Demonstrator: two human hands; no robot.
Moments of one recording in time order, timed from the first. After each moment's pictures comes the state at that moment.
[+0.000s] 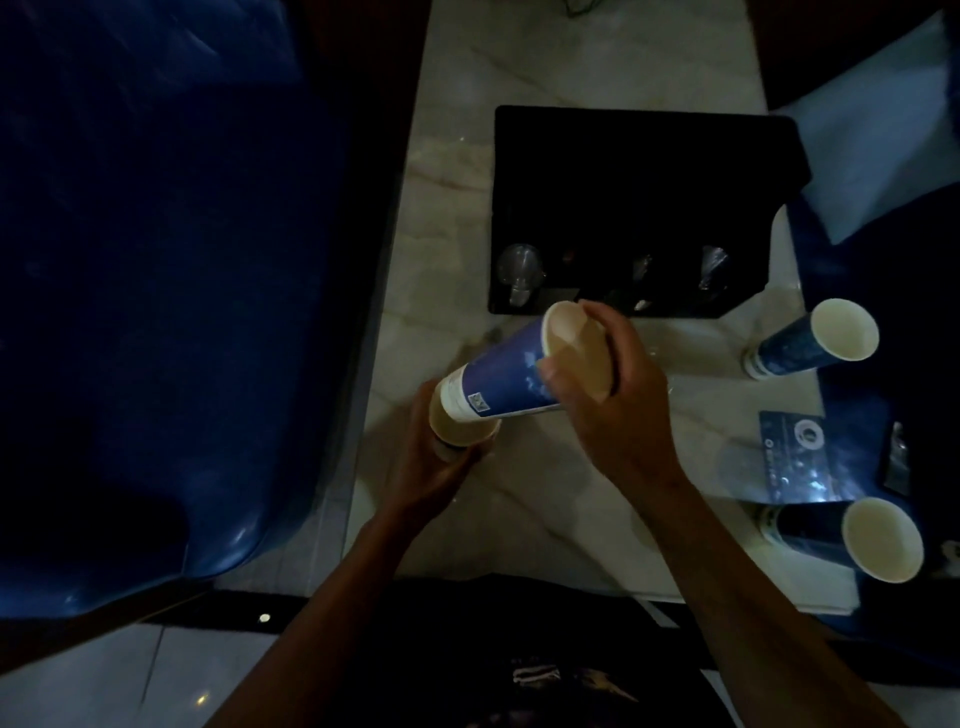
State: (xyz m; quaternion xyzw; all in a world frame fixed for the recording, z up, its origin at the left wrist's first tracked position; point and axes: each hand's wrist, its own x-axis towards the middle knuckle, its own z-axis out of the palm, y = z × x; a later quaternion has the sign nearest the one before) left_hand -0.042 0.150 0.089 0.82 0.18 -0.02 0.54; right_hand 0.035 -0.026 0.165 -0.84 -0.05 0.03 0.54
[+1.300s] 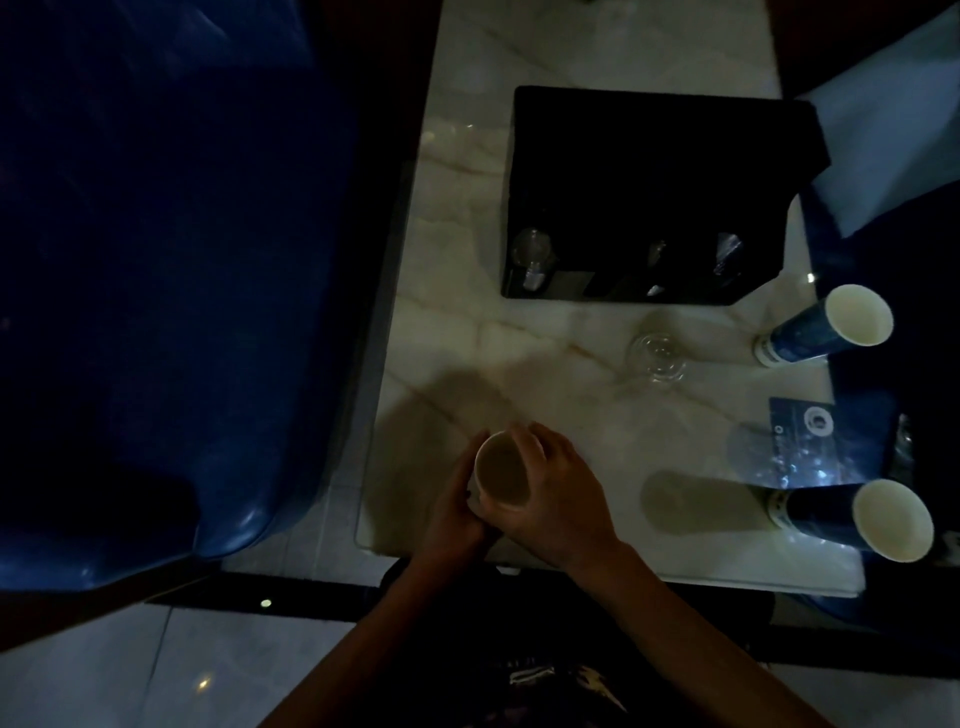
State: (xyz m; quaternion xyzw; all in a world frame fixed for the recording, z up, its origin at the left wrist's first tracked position) left_hand -0.118 0.122 0.031 0.74 0.18 -0.10 0.64; right_hand -0.062 -0.007 0.081 -0.95 -0.18 0.13 0.22
